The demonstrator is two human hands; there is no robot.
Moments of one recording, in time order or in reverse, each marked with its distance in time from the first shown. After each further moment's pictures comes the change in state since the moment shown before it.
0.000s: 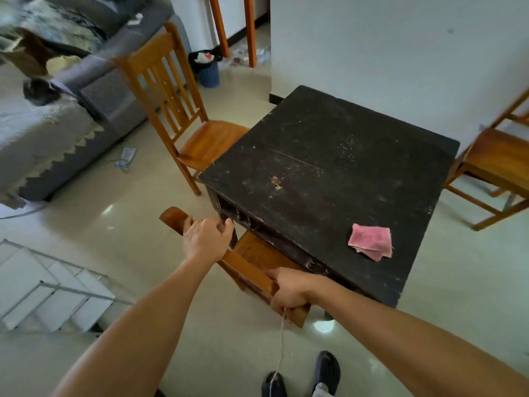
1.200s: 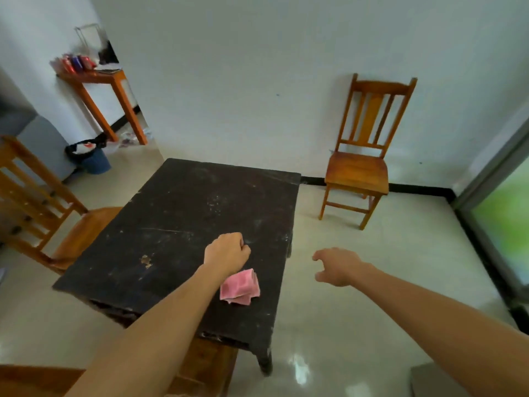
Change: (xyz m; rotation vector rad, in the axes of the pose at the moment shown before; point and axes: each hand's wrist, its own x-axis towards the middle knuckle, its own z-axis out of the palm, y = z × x) left_hand -0.078 0.359 0.102 0.271 -0.338 0.610; right_hand -0.182 0.349 -0.121 -0.099 0.644 0.405
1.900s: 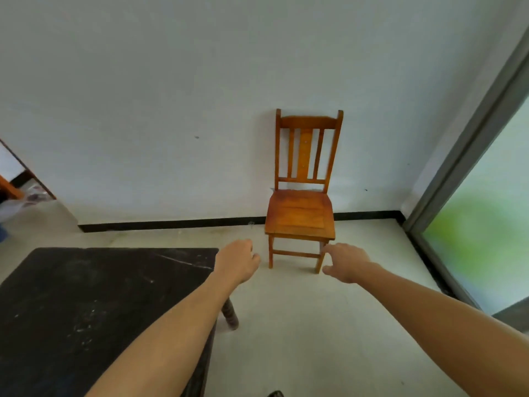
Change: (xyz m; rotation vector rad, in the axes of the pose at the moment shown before) left_hand 0.318 0.325 0.021 0.037 -0.006 0.255; right_hand 0.214 0.326 -0.176 0.092 0.172 0.193
